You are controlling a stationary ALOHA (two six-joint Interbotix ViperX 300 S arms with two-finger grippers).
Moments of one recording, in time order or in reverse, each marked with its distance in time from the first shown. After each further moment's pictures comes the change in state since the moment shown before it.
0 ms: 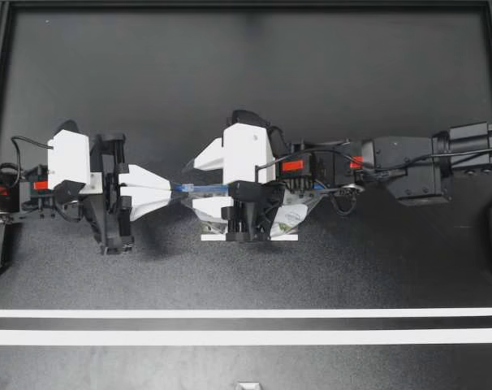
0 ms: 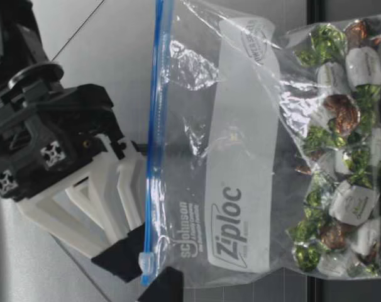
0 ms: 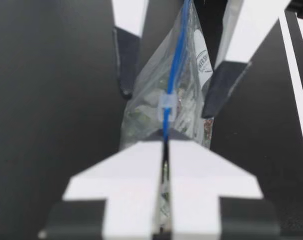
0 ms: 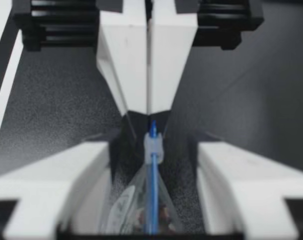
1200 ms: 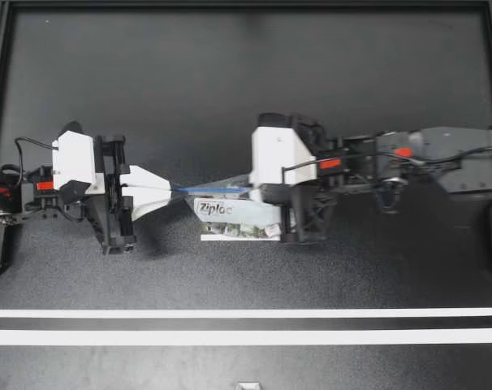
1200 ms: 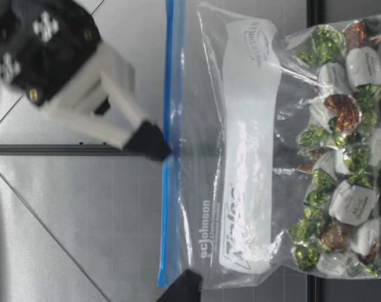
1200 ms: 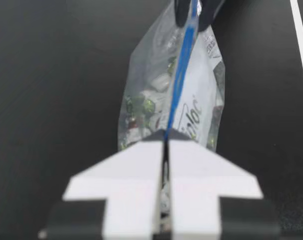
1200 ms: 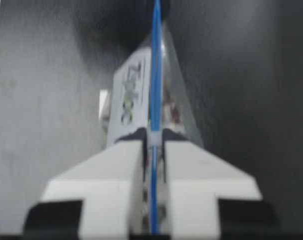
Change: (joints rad) left arm 0.000 0.029 0.002 -0.029 0.008 0.011; right arm -0.003 -0.190 0.120 -0.002 0.373 -0.015
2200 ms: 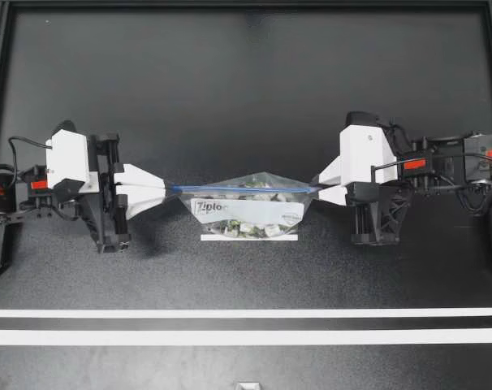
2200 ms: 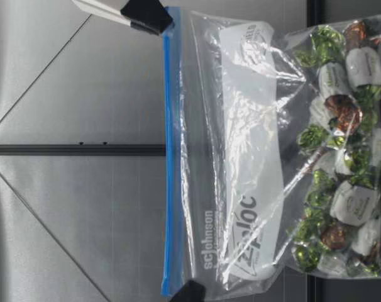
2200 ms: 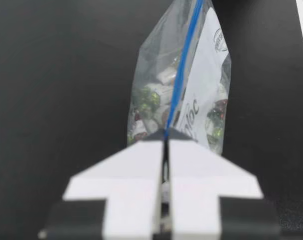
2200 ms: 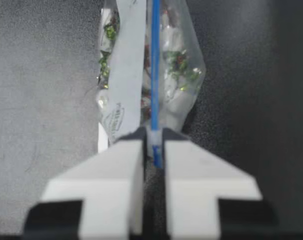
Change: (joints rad) left arm 0.008 -0.018 0.028 -0.011 0.000 0.002; right arm -0.018 -0.256 0.279 0.000 -0.014 0.015
